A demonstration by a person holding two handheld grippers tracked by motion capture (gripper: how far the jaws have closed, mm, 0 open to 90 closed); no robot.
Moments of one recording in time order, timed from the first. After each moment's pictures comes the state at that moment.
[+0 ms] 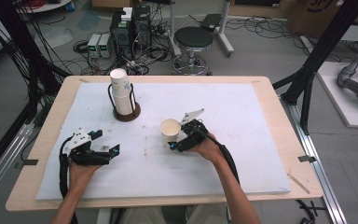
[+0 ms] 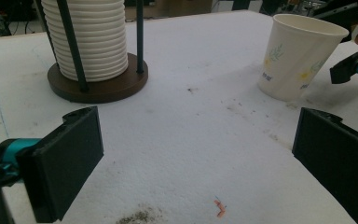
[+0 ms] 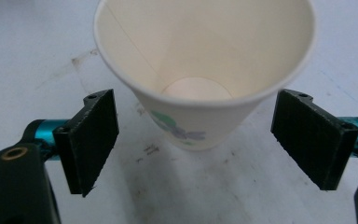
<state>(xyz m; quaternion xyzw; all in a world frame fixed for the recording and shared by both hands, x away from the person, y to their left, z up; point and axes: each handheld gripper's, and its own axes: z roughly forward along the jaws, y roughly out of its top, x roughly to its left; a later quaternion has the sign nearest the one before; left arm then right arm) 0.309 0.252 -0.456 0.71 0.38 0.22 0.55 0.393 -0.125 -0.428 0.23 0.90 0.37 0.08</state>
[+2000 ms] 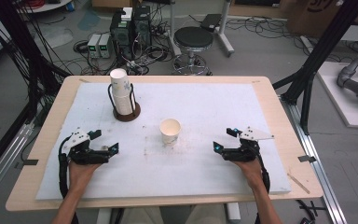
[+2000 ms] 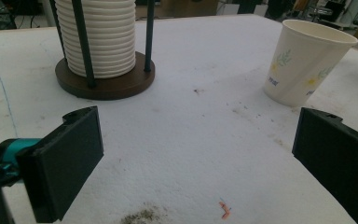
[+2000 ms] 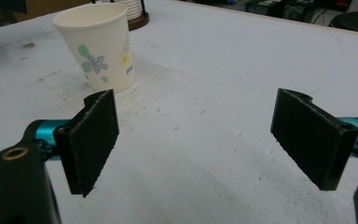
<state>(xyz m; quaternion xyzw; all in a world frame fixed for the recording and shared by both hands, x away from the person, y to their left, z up) 0.311 0.255 -0.456 0.70 0.40 0.21 0.56 0.331 -0.276 -0.440 0.34 0.76 0.52 0.18</state>
